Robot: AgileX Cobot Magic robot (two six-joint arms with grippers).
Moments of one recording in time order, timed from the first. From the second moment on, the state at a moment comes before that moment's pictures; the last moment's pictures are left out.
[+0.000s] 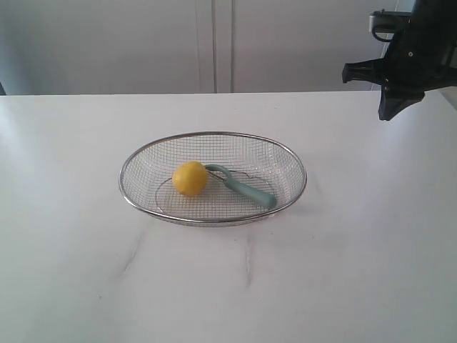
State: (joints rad) left arm 0.04 0.26 -0.35 -0.08 0.73 0.08; right arm 0.07 1.98 -1.80 0.00 1.19 0.16
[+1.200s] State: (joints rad) left arm 0.04 0.00 0.02 -0.03 0.52 0.11; right arm 0.07 1.98 -1.80 0.00 1.16 0.16
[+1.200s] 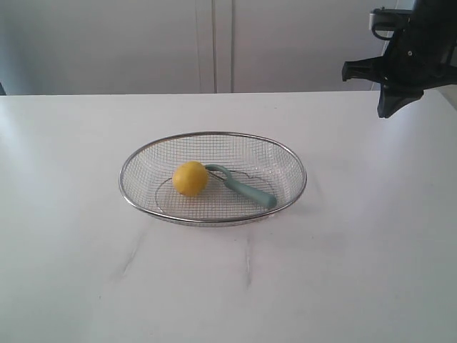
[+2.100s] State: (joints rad) left arm 0.04 0.00 0.02 -0.03 0.50 0.13; right arm 0.07 1.98 -1.80 0.00 1.14 0.16
